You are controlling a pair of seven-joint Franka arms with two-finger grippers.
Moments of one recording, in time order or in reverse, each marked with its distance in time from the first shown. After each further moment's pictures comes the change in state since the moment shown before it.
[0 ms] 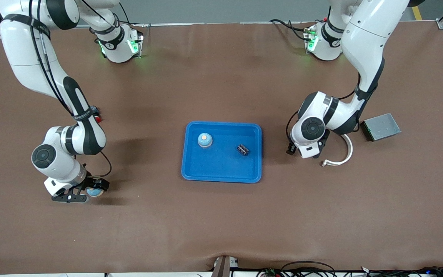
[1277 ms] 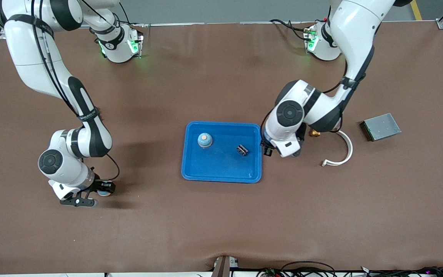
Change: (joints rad) left arm -0.088 0.017 -0.123 0.299 0.000 -0.112 -0.330; right arm 0.041 -0.009 0.053 0.082 0.004 -0.142 0.143
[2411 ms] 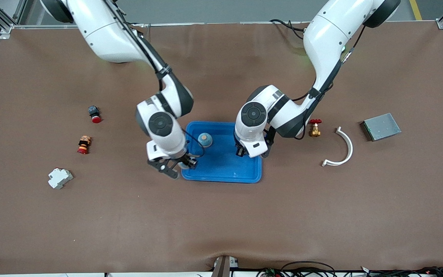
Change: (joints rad) left arm -0.115 0.161 0.003 0.175 0.050 0.000 -0.049; right arm 0.492 -0.051 0.010 0.051 0.002 -0.121 0.934
